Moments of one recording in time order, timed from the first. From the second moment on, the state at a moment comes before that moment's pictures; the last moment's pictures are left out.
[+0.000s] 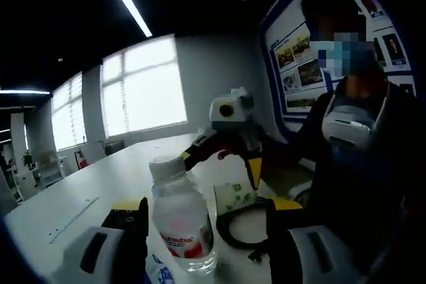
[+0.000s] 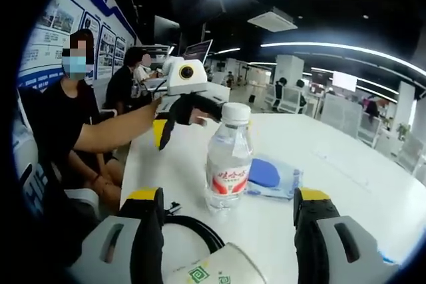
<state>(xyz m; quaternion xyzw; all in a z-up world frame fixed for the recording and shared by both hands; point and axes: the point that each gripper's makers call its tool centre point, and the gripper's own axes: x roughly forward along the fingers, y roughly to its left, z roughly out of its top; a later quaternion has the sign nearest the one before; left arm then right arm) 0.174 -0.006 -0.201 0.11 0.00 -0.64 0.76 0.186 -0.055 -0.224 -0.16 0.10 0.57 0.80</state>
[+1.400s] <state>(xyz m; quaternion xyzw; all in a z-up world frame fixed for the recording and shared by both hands) 0.158 0.016 -0.200 0.06 0.01 -0.55 0.83 0.208 -0.030 -0.237 -0.15 0.10 0.60 0.78</state>
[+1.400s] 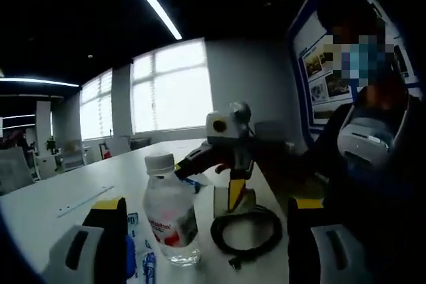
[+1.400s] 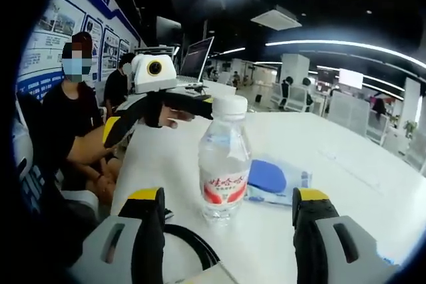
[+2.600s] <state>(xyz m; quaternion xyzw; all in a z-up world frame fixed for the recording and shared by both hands) 0.119 0.065 -0.191 0.06 -0.02 -0.38 0.92 0.209 0.012 -0.248 -0.13 0.13 0.58 0.79</state>
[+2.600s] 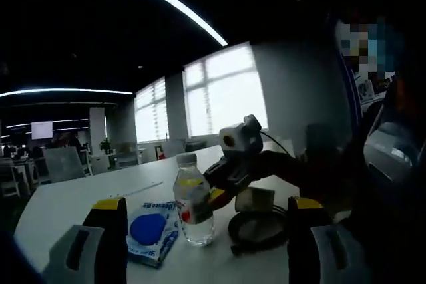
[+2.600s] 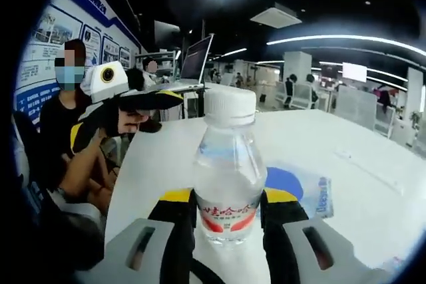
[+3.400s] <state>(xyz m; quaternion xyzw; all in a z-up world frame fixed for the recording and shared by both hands) 0.111 0.073 -0.218 0.08 0.00 -0.31 0.95 0.211 0.008 -0.248 -0.12 0.14 0.49 0.85</state>
